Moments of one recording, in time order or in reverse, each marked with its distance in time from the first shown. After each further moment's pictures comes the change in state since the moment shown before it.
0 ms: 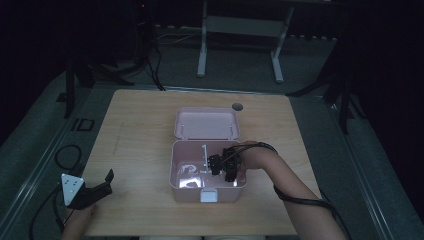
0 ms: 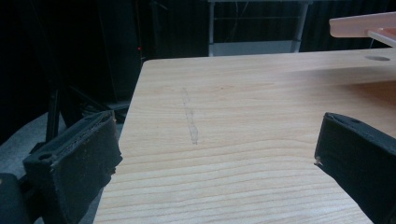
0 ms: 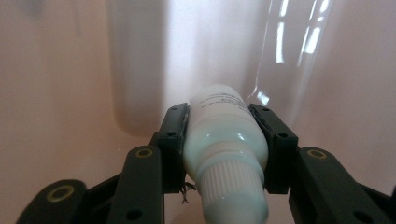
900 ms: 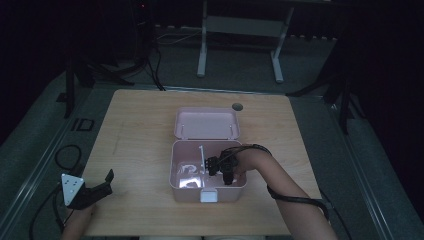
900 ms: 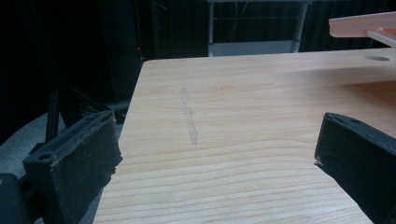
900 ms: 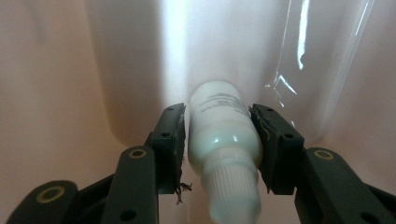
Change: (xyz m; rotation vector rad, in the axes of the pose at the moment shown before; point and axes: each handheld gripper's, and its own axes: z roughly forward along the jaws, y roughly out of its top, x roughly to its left) left arm 0.000 0.000 0.000 0.000 -0.001 0.002; right arm -0.008 0.008 0.026 0.061 0.082 0.058
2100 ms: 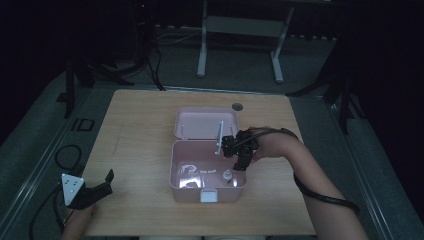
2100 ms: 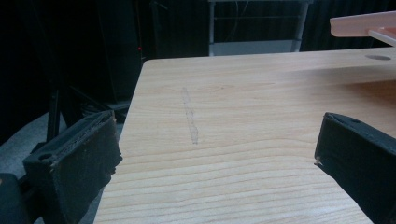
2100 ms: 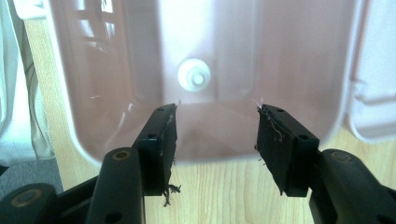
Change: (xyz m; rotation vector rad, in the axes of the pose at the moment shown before) left arm 0.000 0.000 0.000 0.003 0.005 0.002; right arm 0.012 -0.055 -0.105 -0.183 -0.110 0.061
